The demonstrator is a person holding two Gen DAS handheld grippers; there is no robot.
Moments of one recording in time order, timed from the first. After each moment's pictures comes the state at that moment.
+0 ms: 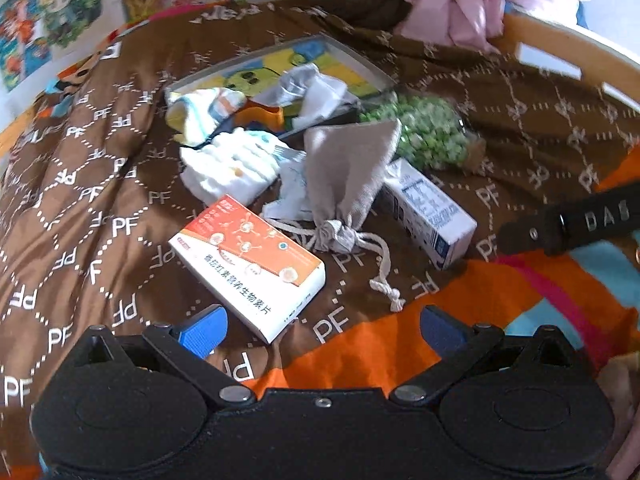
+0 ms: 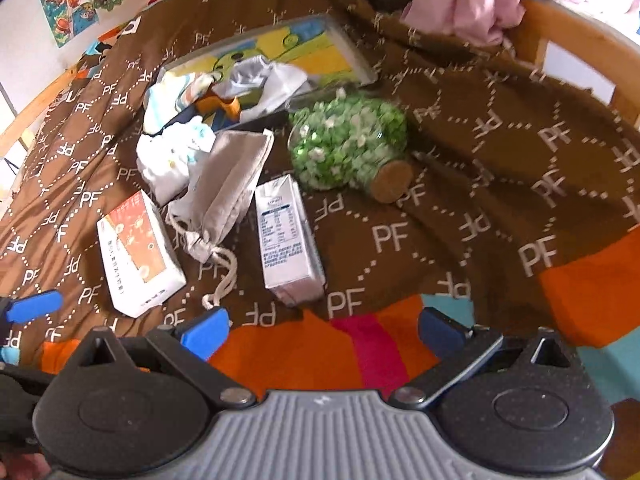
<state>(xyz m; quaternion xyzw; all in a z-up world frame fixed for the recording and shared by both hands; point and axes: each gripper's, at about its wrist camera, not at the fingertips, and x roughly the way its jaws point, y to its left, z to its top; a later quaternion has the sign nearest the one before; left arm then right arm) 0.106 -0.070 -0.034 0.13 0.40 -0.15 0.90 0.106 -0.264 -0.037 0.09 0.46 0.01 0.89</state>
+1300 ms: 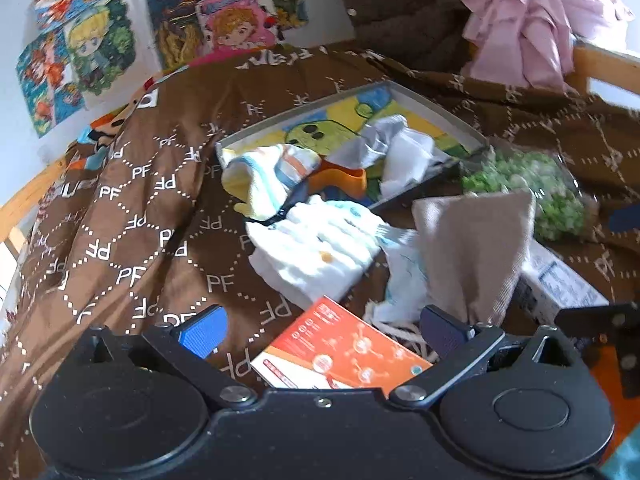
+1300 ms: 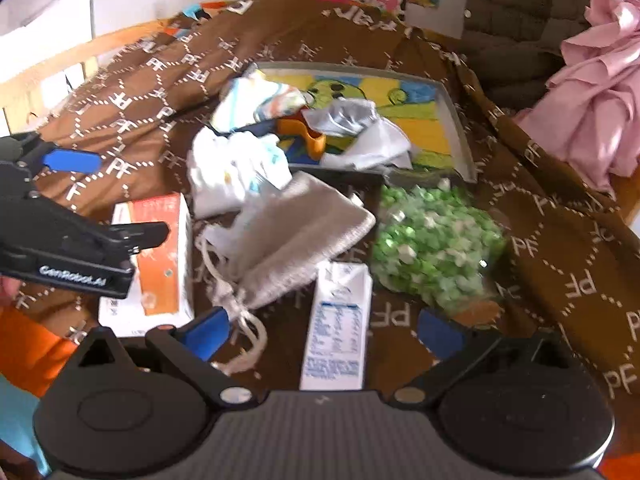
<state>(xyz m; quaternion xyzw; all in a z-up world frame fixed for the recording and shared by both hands) 0.206 -0.029 -0.041 0.14 0.31 -0.09 0.94 0.166 -0.204 -0.045 -0.09 0.36 0.10 0.92</state>
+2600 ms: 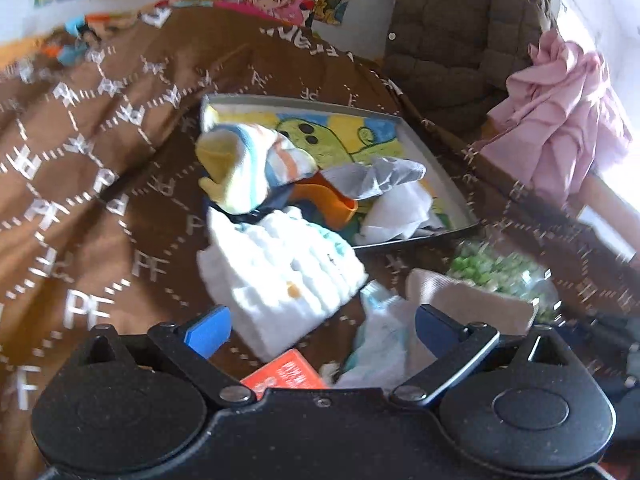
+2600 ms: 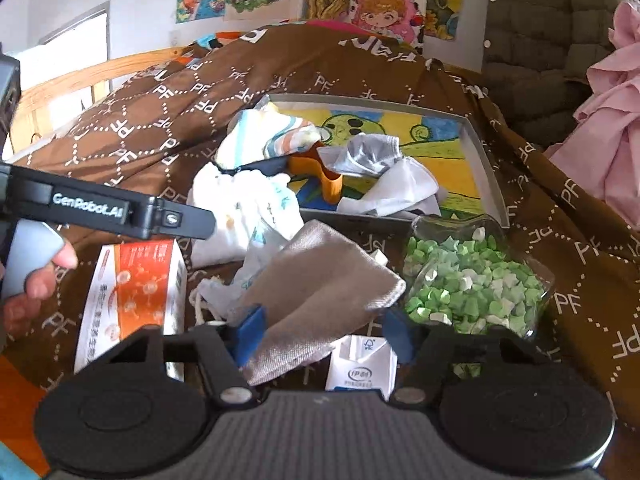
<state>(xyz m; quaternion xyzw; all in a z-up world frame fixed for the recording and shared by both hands) 0.280 0.014 -0.064 -0.10 0.33 -0.18 0.92 0.202 -0.191 -0.061 -0.08 0.30 0.13 0.94</state>
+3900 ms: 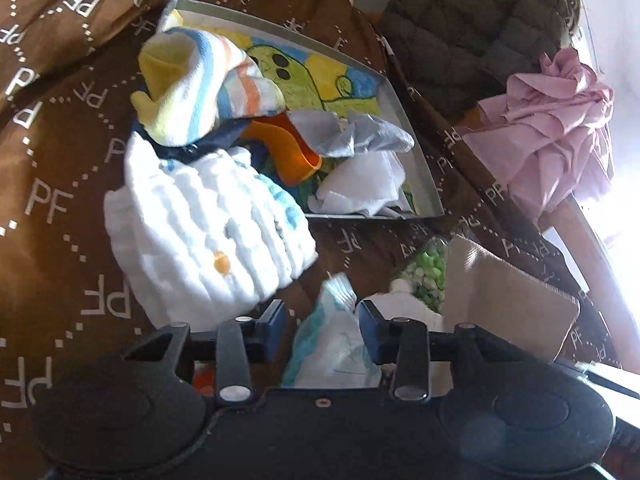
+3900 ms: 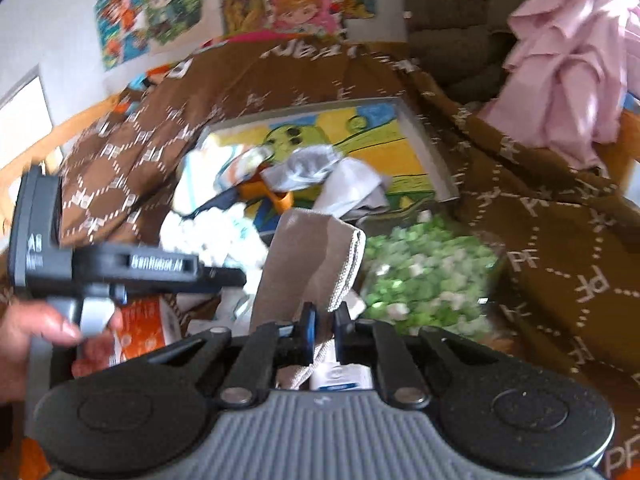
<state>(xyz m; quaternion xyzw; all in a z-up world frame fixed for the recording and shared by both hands) 0.332 -0.006 -0.096 -0.19 0.41 -0.25 0.86 0.203 -0.231 -0.026 0.05 0.34 0.05 0.94</state>
